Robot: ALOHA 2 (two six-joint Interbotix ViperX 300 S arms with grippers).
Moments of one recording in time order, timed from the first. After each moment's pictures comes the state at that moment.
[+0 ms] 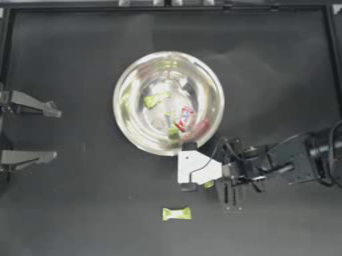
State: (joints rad) left arm 0.05 -1.07 1.16 -0.15 -0.04 0.09; right arm 0.12 0.15 0.56 -0.06 0.67 0.23
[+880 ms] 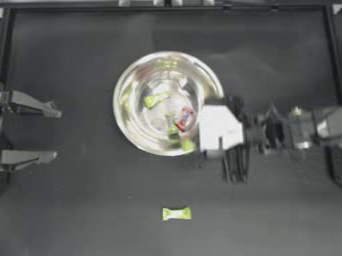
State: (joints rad) left arm 0.05 -1.07 1.16 -0.16 -0.04 0.09; right arm -0.04 -0.17 0.56 -0.27 0.47 0.21
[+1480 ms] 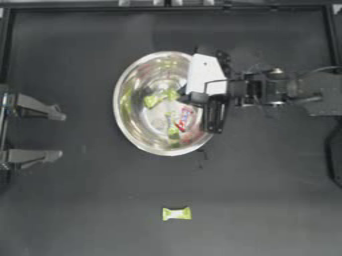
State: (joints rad) left arm 0.06 -1.03 1.15 -0.16 -0.04 0.09; right arm -0.24 -0.03 0.54 -0.39 0.24 0.21
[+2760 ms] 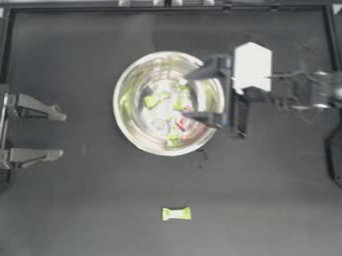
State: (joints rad) left arm 0.07 -1.03 1.16 -0.16 -0.01 0.08; right arm -0.18 -0.34 0.72 -0.31 0.00 0.22
